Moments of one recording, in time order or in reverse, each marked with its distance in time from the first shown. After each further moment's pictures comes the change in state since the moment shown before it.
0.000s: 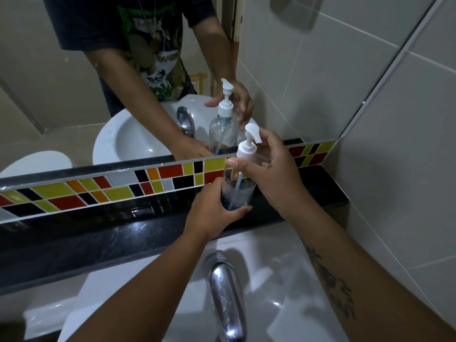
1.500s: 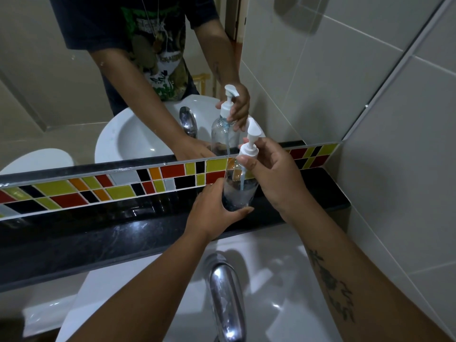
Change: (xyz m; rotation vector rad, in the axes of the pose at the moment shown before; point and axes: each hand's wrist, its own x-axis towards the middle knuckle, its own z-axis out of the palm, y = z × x) left_hand 0.000 -0.001 0.000 0.025 0.014 0.017; right_hand 0.000 0.000 -0.001 0.057 -0.044 0.027
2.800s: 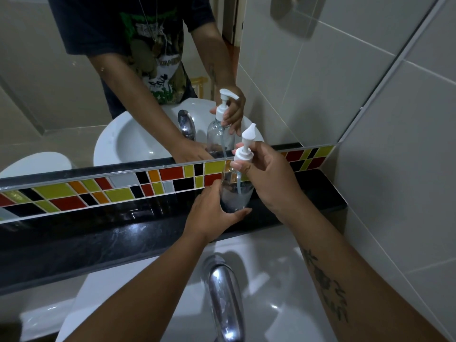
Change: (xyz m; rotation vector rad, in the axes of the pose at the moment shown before) left_hand -0.003 0.008 -0.004 -0.039 -0.018 -0.059; right_hand 0.000 -0.004 0.004 -0.068 -0.012 0.001
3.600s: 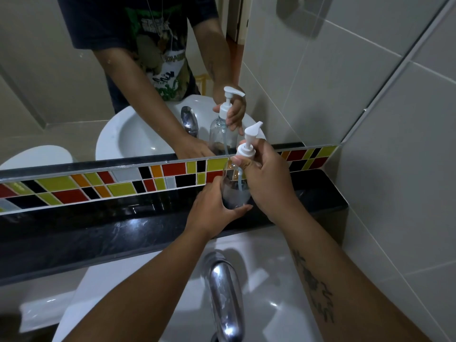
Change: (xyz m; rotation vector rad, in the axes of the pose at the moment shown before) left_hand -0.003 0.005 -0.002 -0.053 0.005 -0.029; right_hand -0.003 -0.003 0.017 -0.127 0.125 -0.052
